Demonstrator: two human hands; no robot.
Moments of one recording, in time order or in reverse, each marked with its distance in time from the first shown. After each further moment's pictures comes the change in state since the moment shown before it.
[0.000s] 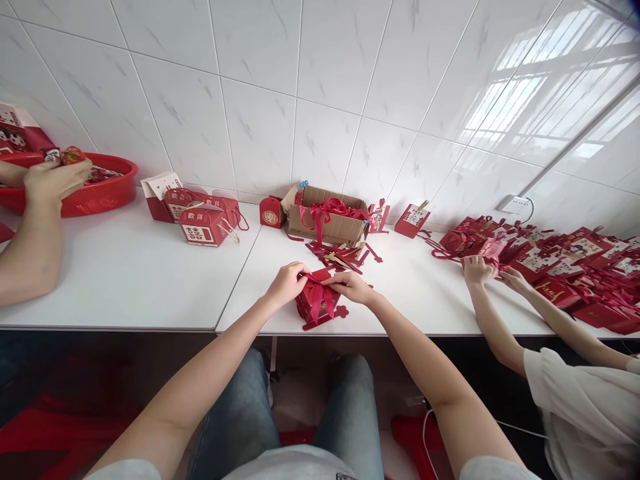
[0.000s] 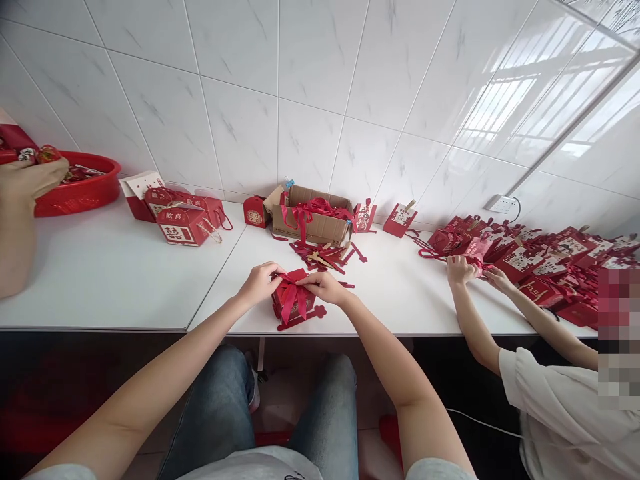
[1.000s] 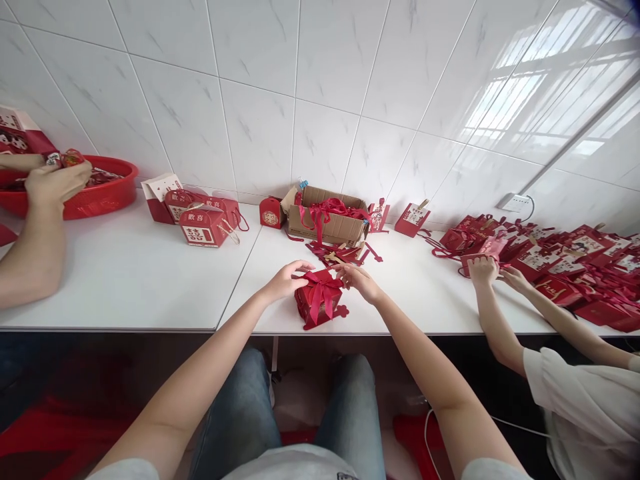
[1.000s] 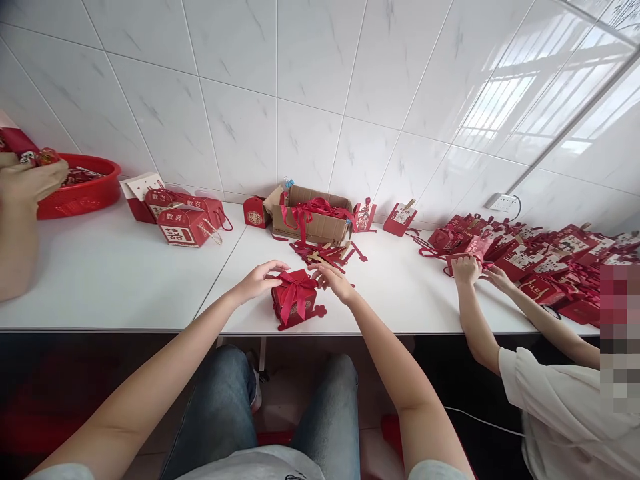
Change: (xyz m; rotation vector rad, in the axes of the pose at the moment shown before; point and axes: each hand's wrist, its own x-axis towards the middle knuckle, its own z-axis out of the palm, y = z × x) left_hand 0.004 0.010 -0.021 -0.273 -0.219 -0.173; right_hand -0.010 0.002 -0.012 0.269 0.184 0.211
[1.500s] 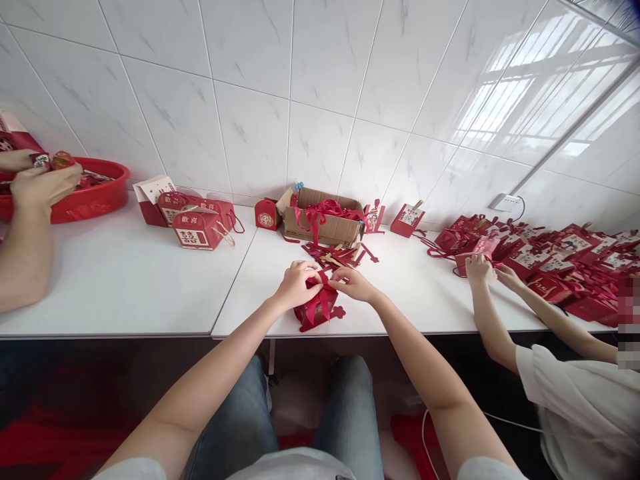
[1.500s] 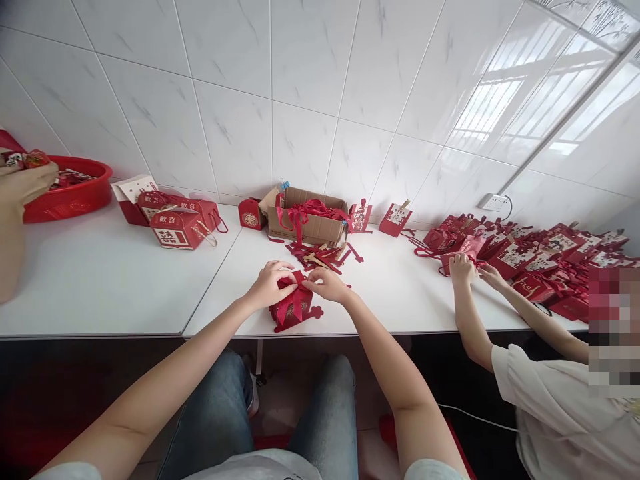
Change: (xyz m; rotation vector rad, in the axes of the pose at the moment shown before) left_hand 0.007 0.016 0.033 0.356 0.070 0.123; right_hand 0.003 -0.012 0.005 -0.322 -0.046 -0.153
